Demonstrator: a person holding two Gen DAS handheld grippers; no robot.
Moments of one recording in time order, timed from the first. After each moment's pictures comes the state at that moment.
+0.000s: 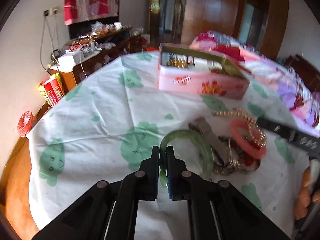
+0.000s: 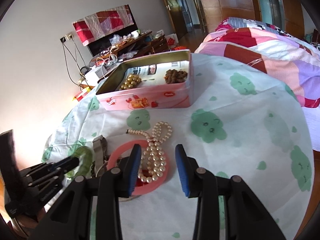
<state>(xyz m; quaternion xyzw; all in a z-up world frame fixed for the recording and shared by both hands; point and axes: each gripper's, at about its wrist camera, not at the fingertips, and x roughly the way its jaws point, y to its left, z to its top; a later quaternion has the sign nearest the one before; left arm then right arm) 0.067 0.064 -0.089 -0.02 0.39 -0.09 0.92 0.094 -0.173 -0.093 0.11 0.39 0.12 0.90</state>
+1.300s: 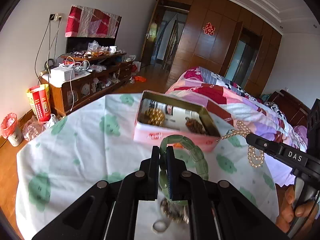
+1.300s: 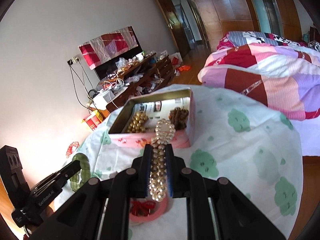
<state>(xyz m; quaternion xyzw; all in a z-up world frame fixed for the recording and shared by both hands) 0.091 0.045 -0.037 -0.10 0.30 -0.13 0.94 0.103 -0.194 -0.039 0.15 0.32 0.13 0.93</state>
